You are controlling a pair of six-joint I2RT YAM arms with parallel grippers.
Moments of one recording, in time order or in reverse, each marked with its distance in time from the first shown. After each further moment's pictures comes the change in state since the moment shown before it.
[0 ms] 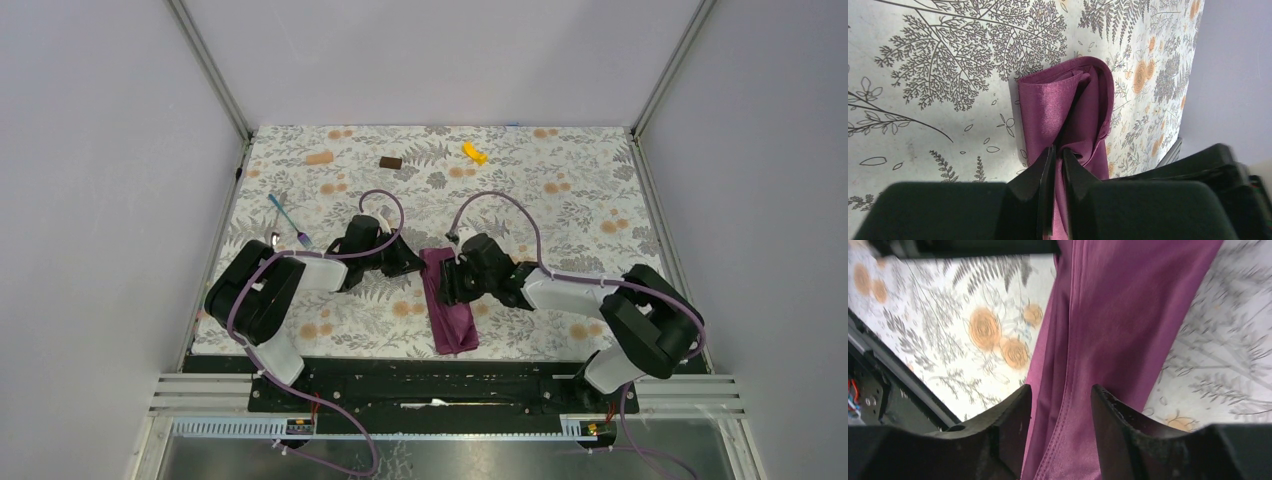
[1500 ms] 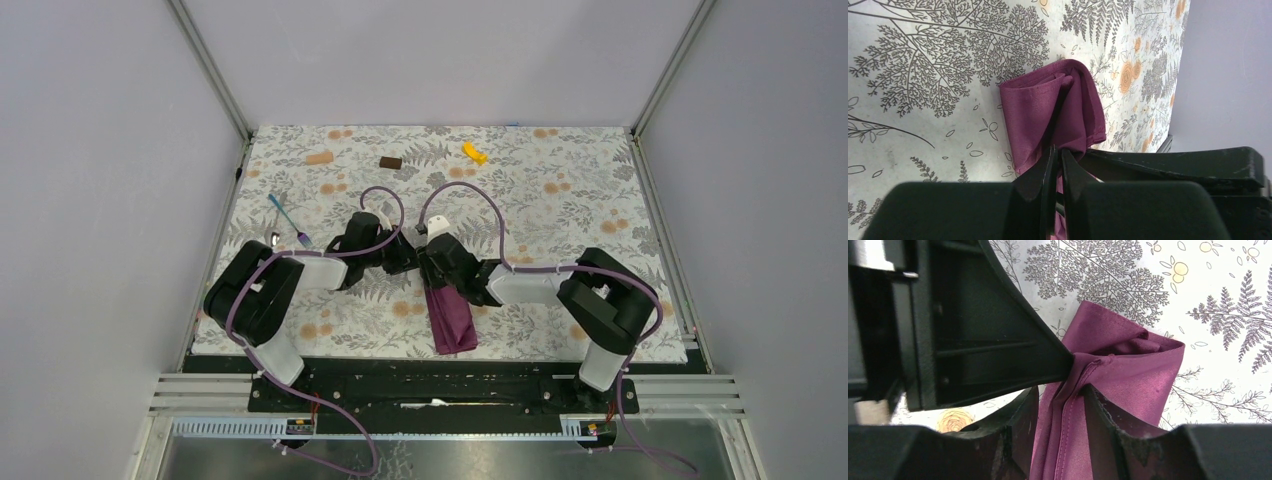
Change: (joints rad) left arm 0.000 -0.006 0.019 0.000 0.023 -0.013; right arm 0.123 0.194 0.191 0.134 0.416 -0.145
